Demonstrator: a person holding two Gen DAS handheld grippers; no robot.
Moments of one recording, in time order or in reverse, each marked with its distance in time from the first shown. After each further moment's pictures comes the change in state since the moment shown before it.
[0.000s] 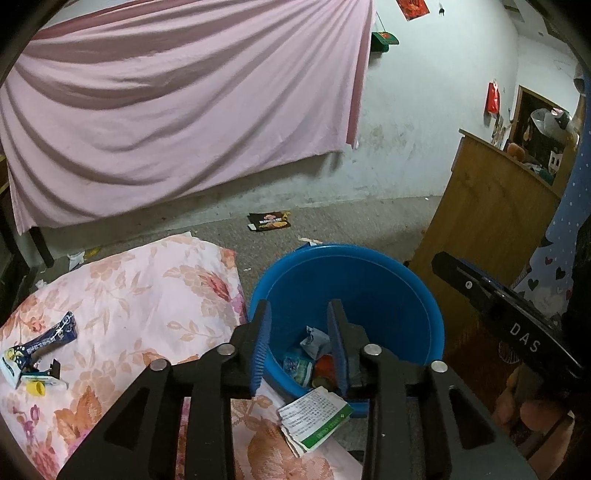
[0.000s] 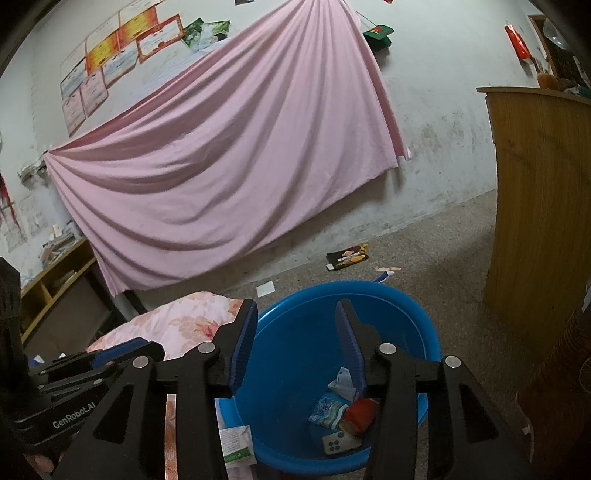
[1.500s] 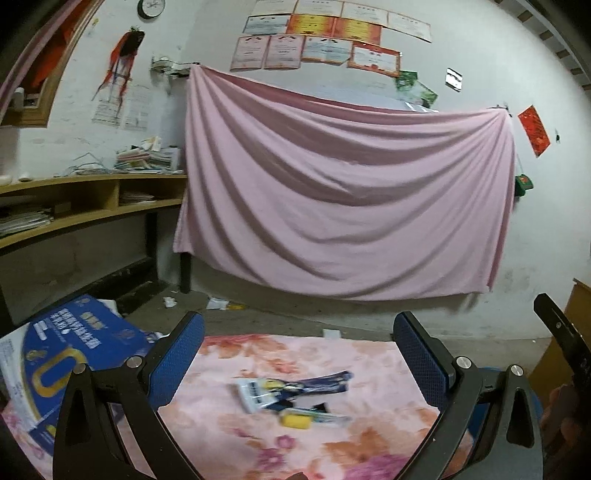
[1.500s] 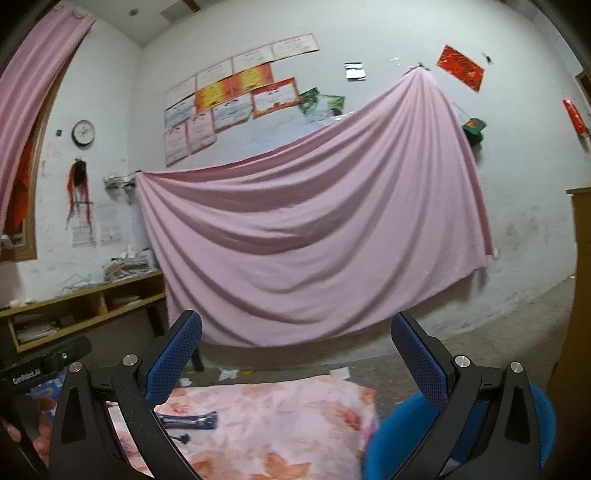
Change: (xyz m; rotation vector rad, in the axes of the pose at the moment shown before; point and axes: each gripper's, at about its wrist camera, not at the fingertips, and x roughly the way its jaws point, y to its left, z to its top) left arm -0.183 0.198 -0.068 -0.313 -0.475 0.504; right arm -0.005 0.165 -0.008 -0.194 -0.355 0.276
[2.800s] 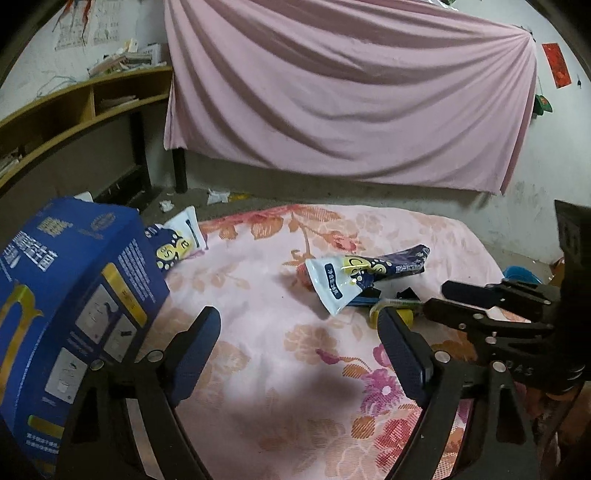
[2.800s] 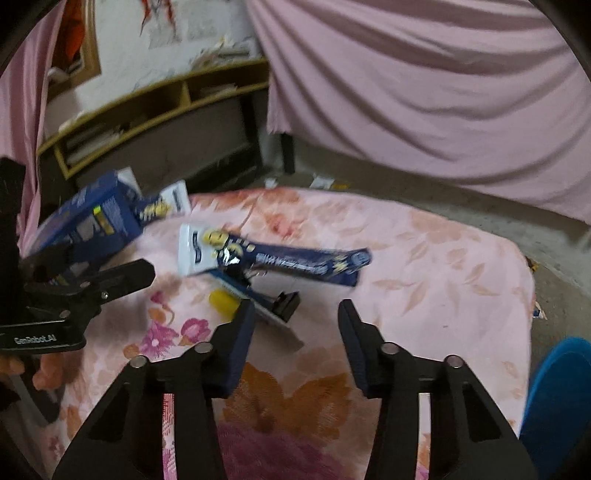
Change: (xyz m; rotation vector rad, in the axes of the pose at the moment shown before) left arm 0.083 0.066 -0.074 0.039 0.476 -0.043; right arm 0.128 0.129 -0.121 -0.291 0.811 0.372
